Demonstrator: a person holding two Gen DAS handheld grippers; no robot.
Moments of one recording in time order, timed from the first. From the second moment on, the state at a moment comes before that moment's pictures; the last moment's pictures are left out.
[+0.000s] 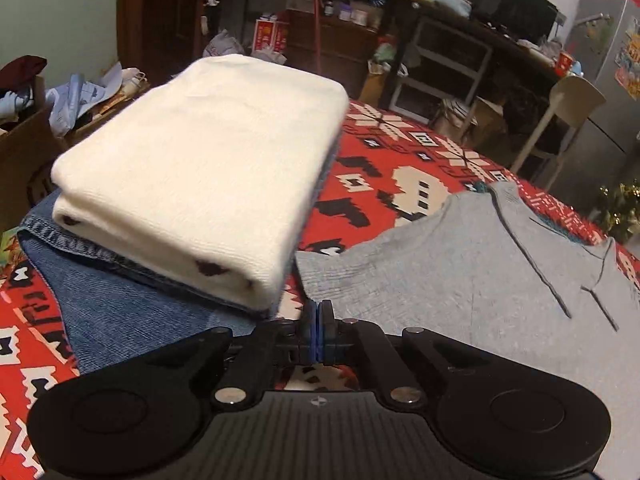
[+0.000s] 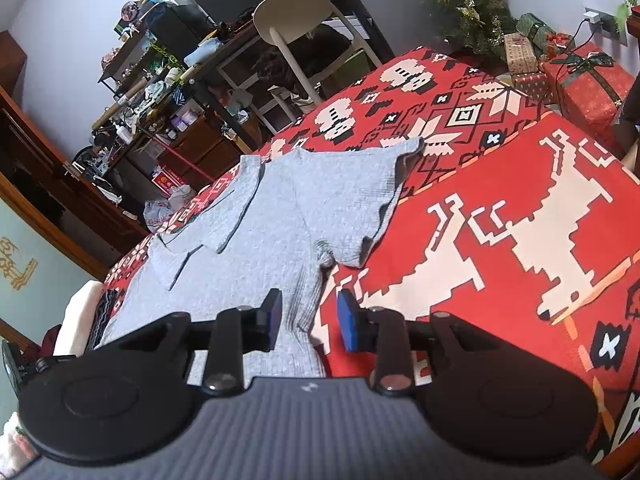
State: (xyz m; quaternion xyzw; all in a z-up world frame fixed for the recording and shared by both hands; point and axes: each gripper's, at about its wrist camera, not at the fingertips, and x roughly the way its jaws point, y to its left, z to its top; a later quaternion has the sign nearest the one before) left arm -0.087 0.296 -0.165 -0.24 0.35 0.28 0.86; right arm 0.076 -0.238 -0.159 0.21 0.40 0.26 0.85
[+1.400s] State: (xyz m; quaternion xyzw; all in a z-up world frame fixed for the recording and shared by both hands) left arm -0.057 0.144 -0.154 -0.08 0.37 0.13 0.92; right arm 0.020 -0.057 -0.142 -0.18 0.32 0.29 0.88
